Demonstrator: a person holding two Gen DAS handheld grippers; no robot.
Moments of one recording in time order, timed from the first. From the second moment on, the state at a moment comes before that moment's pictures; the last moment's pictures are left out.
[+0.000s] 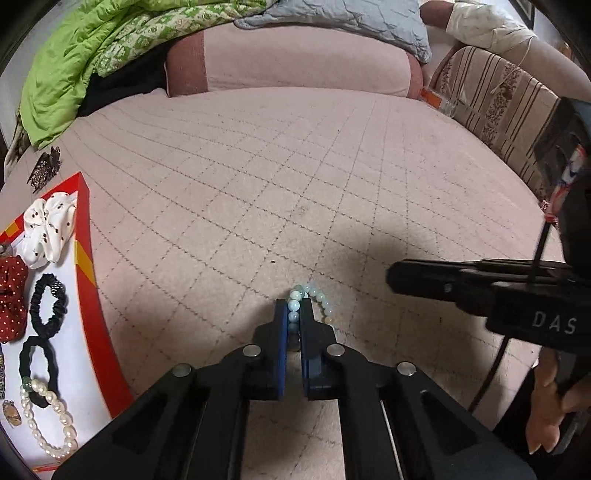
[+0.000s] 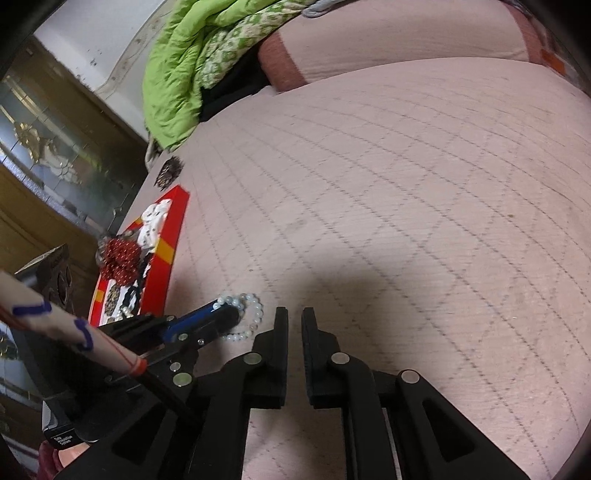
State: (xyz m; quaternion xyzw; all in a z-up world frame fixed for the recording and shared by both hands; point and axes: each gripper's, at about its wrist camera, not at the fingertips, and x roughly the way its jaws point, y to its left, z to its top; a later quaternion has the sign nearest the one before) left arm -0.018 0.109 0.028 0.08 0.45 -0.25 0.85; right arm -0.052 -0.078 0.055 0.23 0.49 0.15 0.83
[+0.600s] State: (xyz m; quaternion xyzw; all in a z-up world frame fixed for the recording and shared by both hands) left arm -0.024 0.126 0.051 0.07 0.41 -0.24 0.88; right arm -0.046 -0.054 0.049 0.22 0.50 0.17 0.82
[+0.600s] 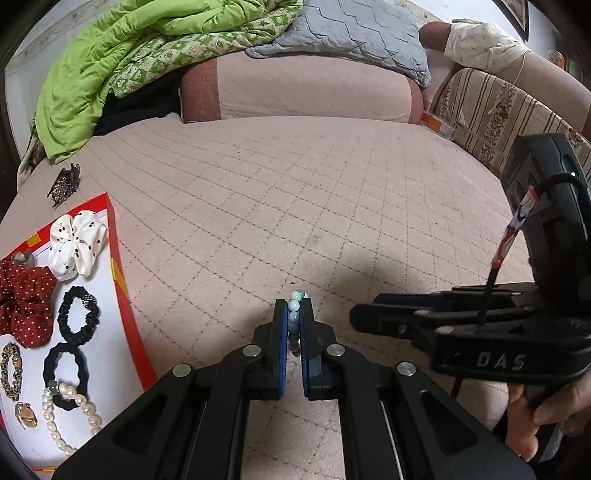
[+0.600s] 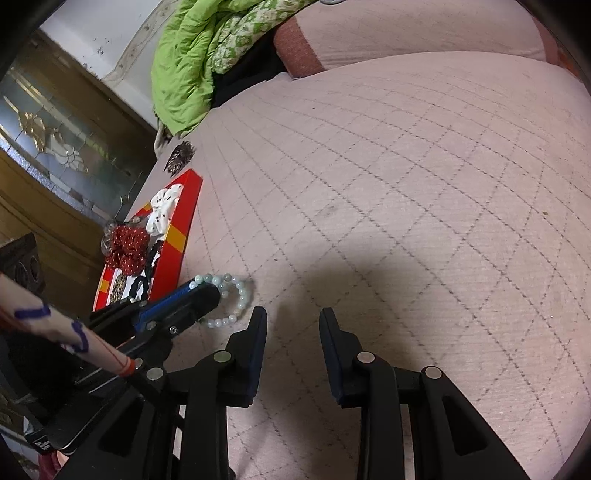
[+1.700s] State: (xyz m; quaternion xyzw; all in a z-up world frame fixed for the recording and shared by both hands) left arm -0.039 0.317 0.075 -0.07 0.38 -0.09 0.92; right arm -0.065 0.067 0.092 0.13 0.42 0.30 0.84
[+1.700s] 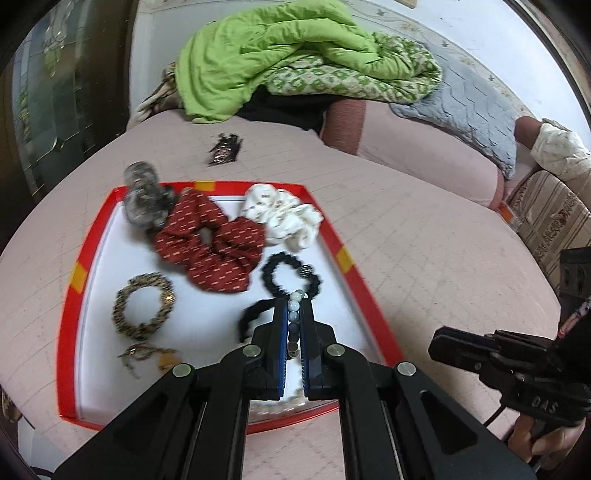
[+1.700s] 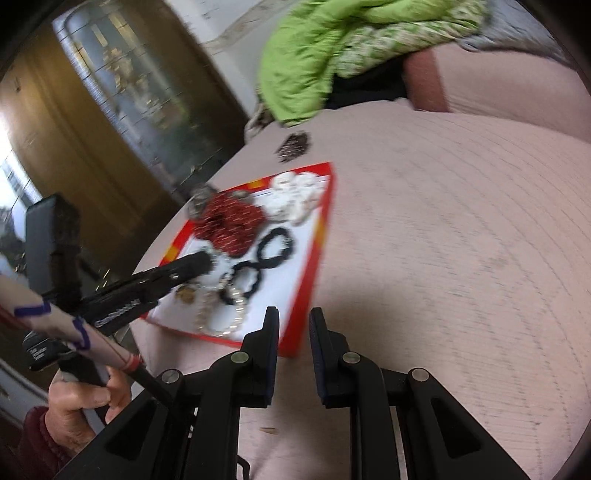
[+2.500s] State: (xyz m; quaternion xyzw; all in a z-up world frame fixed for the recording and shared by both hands) left arm -0.034 0.313 0.063 -0.07 0.41 -0.12 0.90; right arm -0.057 0.064 0.080 0.15 0.43 0.28 0.84
